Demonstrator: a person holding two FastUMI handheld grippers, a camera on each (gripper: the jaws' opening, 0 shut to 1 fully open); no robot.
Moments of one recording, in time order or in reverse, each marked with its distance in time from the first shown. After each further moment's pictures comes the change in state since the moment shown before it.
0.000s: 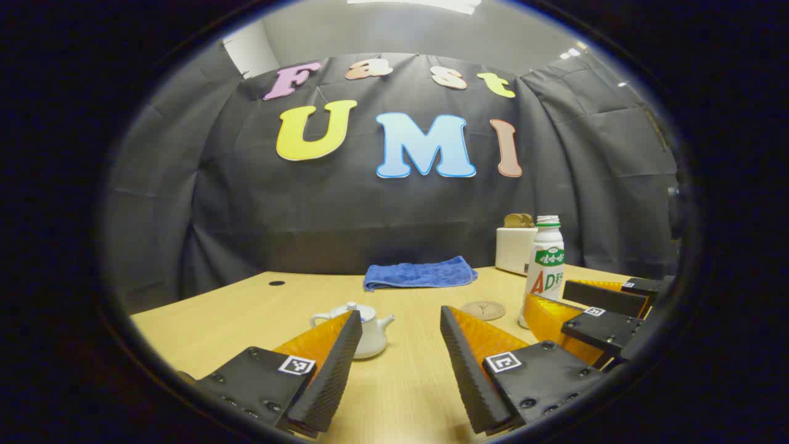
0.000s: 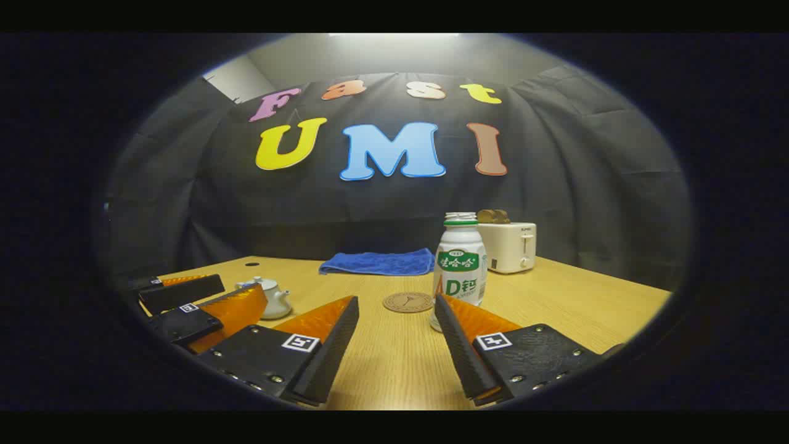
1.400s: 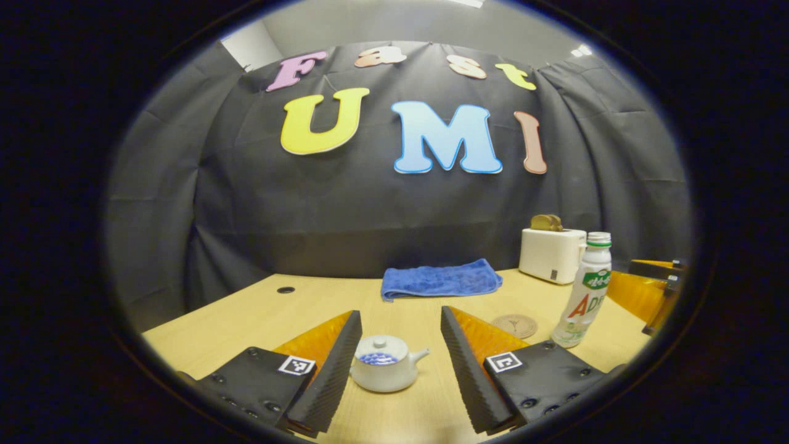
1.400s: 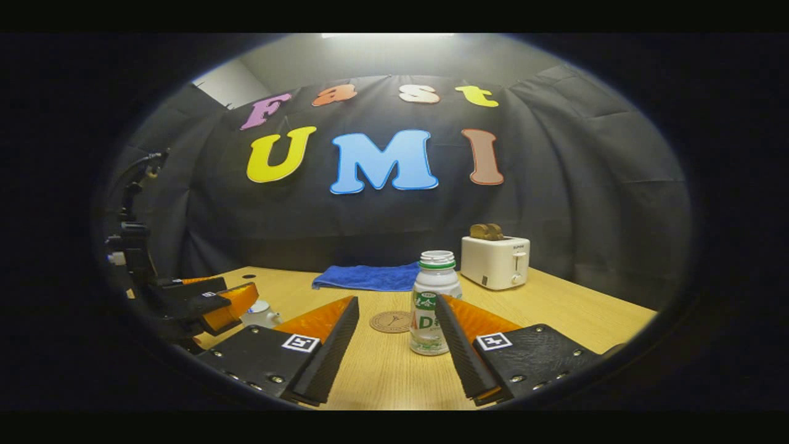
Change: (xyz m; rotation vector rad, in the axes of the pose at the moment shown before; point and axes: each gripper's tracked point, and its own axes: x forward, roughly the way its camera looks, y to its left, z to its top) left arm 0.075 0.051 0.006 -0.004 0.094 0.059; right arm 0.009 -0.027 0.051 -0.010 0.001 0.000
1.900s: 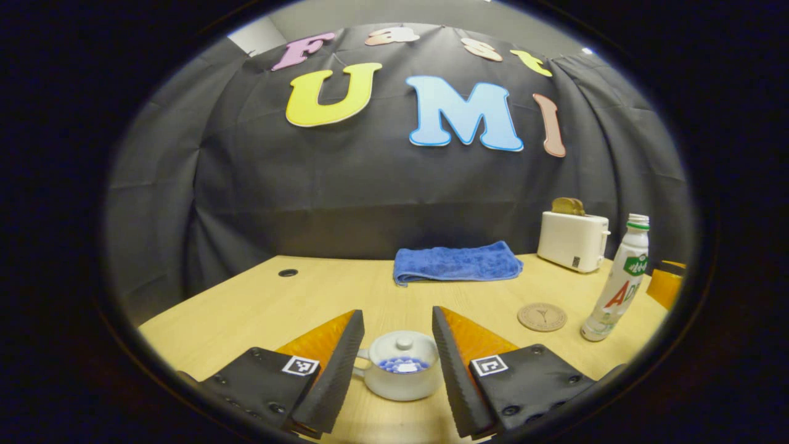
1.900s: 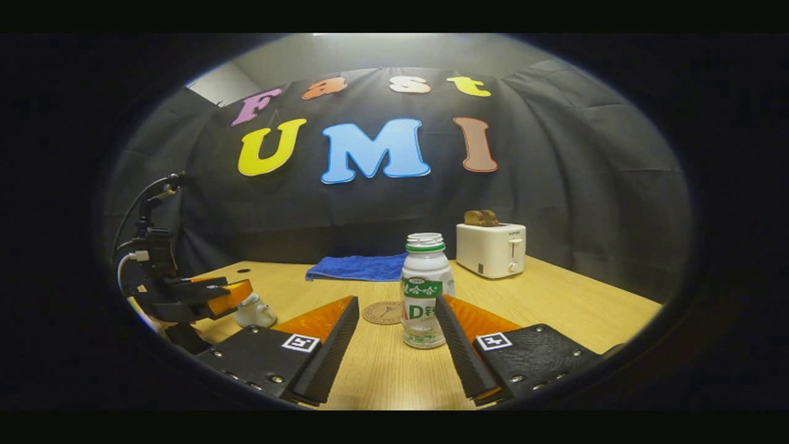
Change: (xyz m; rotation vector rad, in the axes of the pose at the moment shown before) left arm 0.039 0.017 -0.029 0.002 0.085 0.014; right arm 0.006 -0.011 -0.020 0.035 0.054 -0.017
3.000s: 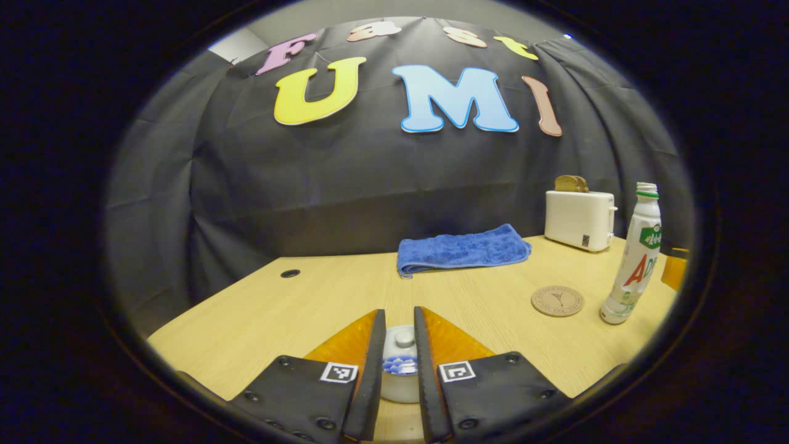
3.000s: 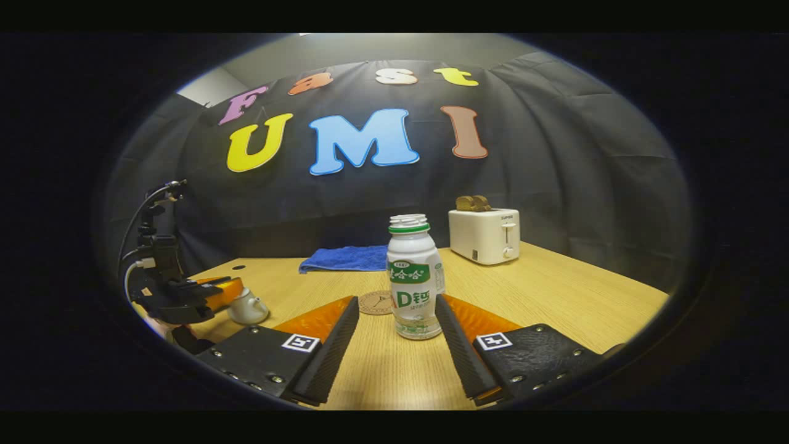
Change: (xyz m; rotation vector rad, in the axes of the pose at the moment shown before) left arm 0.007 0.000 -0.005 0.050 0.007 0.021; right arm -0.002 -0.011 -0.017 0.037 0.049 -0.023
